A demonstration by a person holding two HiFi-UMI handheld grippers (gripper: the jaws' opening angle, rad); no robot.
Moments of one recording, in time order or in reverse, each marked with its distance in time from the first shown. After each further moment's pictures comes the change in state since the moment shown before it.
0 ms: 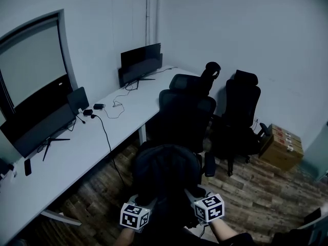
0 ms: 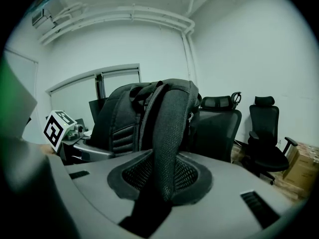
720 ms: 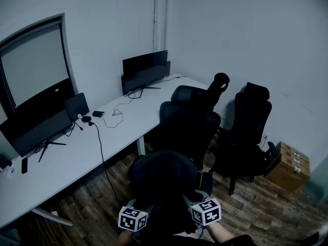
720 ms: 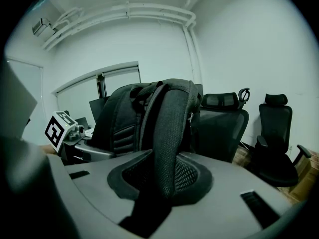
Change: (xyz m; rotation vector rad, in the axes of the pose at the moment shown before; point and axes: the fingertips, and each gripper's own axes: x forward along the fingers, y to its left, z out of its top) left arm 0.132 -0.005 0.062 -0.070 -0.002 0.088; right arm 0.059 -0.141 0.036 -0.030 0.038 0.104
